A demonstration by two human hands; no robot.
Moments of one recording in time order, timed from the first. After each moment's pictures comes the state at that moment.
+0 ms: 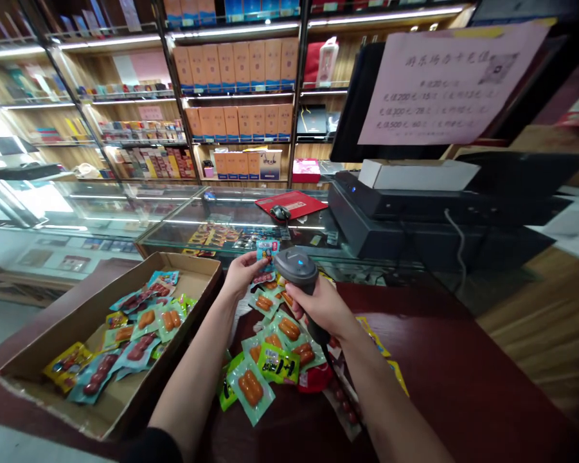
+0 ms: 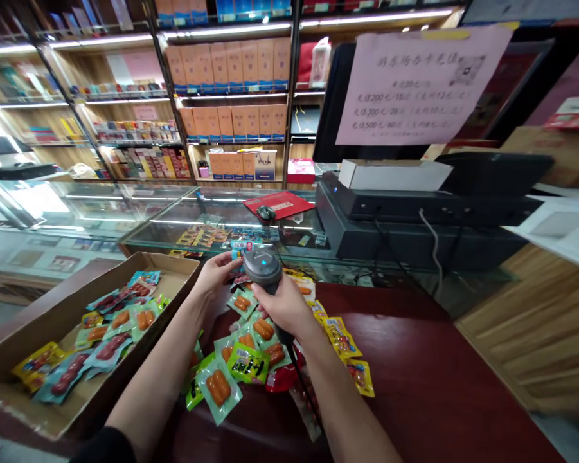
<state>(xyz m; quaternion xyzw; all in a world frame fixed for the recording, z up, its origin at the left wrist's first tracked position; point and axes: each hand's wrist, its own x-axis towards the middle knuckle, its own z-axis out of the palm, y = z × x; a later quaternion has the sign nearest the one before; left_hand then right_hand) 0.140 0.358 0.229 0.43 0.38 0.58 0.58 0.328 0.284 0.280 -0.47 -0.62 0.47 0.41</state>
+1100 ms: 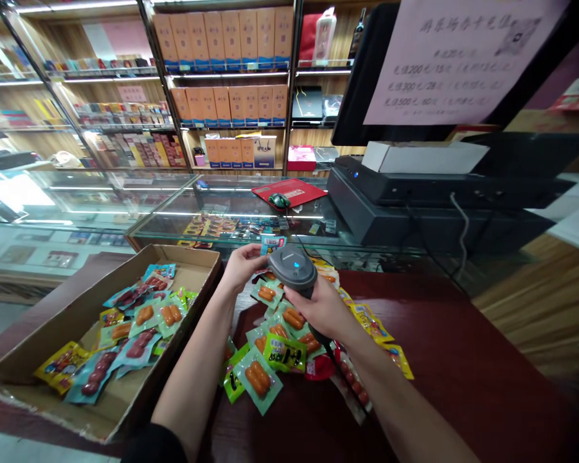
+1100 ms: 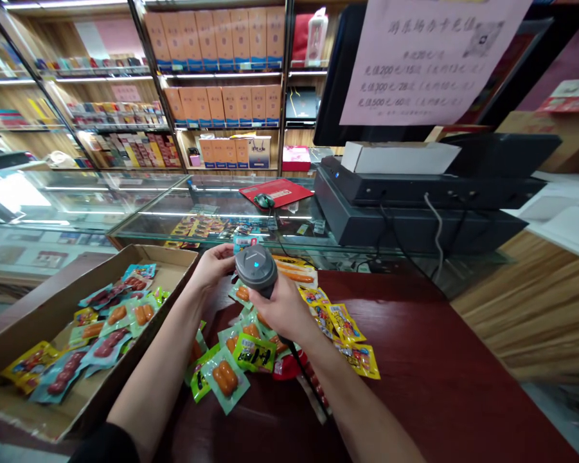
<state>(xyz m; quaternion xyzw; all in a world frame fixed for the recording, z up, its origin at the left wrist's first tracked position) 0.132 0.352 0.236 0.48 0.42 0.55 0.55 0.314 0.273 0.258 -0.44 -0.71 0.32 0.45</state>
